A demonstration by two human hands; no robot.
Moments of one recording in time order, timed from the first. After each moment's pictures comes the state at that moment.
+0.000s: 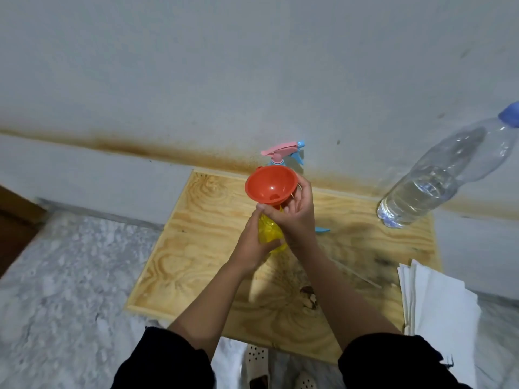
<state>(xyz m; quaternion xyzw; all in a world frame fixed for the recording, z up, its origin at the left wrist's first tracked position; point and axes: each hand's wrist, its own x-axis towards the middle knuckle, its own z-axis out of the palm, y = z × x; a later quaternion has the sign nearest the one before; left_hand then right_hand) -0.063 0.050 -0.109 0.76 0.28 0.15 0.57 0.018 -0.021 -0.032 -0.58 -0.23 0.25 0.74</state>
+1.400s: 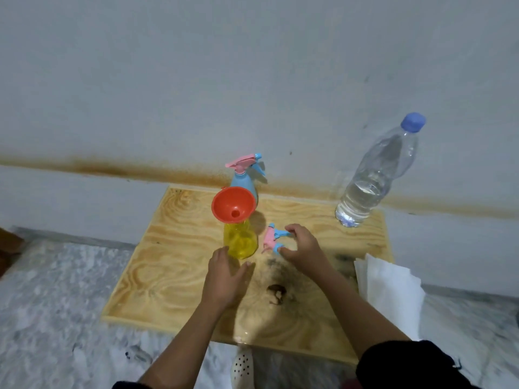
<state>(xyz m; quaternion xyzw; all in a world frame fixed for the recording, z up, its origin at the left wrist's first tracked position) -0.097 -0.016 -0.100 0.83 0.40 0.12 0.38 0.065 -0.135 -0.076 -0.83 -0.32 0.21 0.41</state>
